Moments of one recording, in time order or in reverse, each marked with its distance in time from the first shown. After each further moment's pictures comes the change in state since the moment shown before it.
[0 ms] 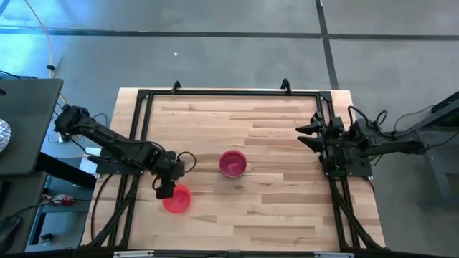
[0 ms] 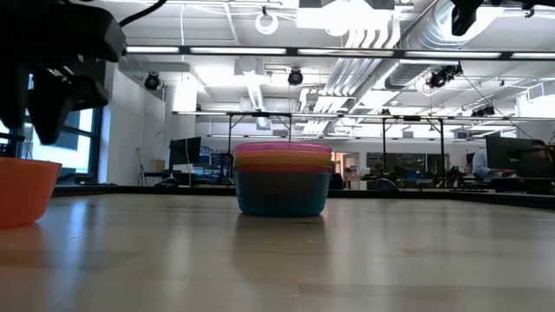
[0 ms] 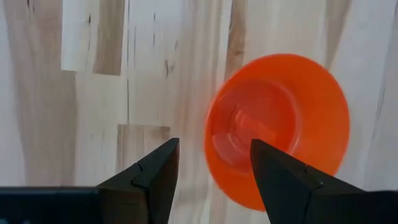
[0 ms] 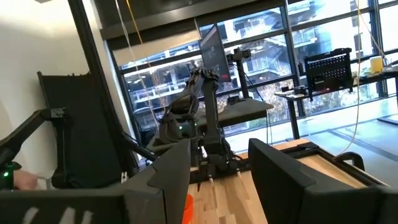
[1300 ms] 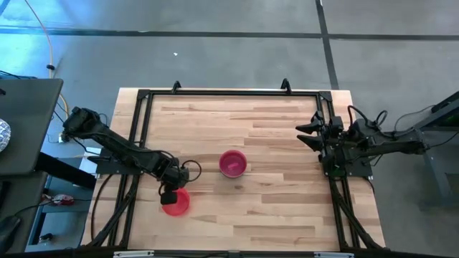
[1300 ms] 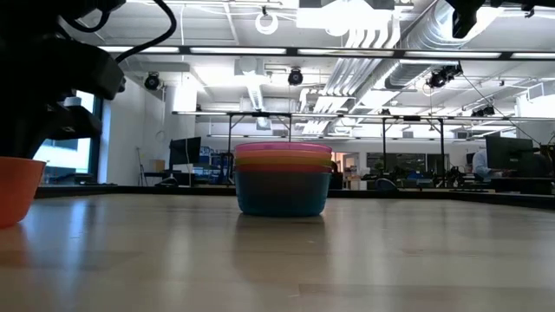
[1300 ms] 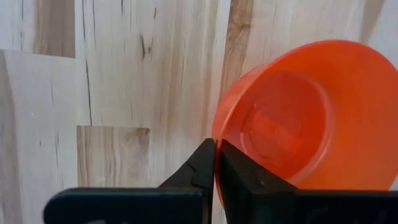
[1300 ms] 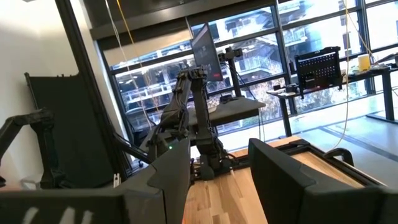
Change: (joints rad) left arm -0.032 0.168 -0.042 0.126 0.053 -0.031; right arm 0.000 -0.002 0.000 -0.012 0.035 0.007
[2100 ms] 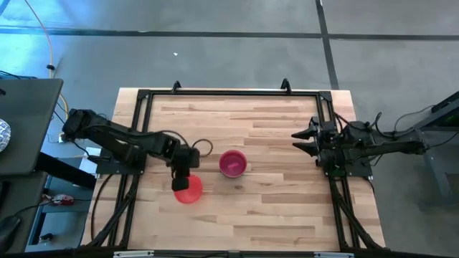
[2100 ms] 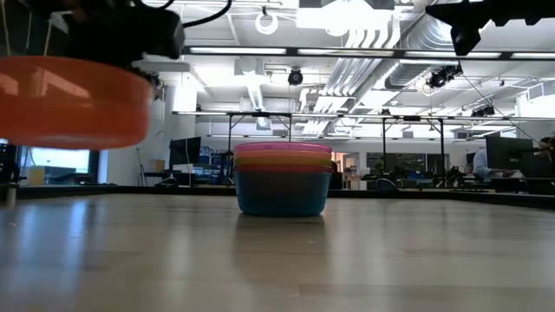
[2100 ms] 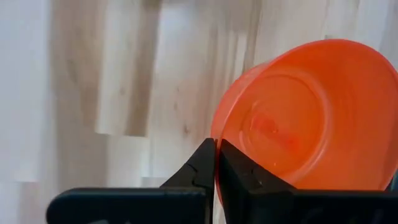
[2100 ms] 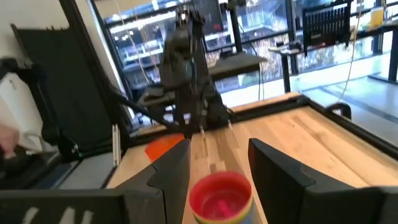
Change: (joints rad) left arm 0.247 0.000 0.236 -0.158 0.041 0.189; right arm 0.000 0.000 0.000 -0.196 -0.044 0.015
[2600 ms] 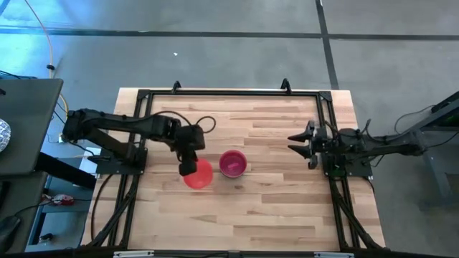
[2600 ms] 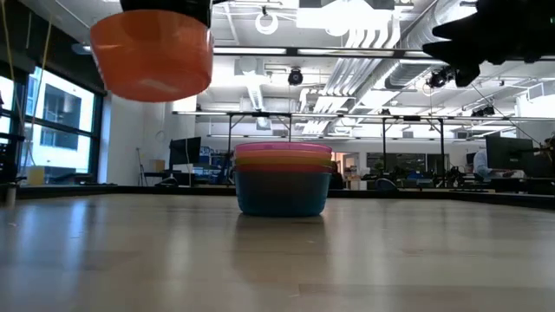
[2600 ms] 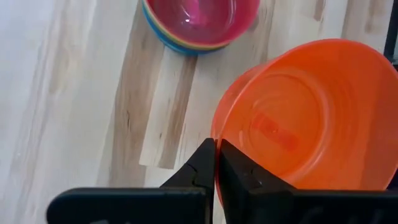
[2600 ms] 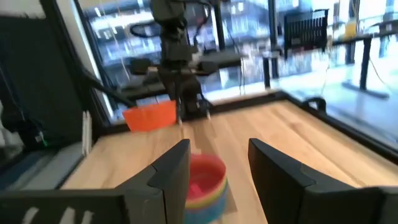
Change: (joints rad) left arm 0.161 0.000 0.217 -0.123 -0.001 0.060; right arm 0.000 -0.079 -0.218 0.146 0.068 -0.066
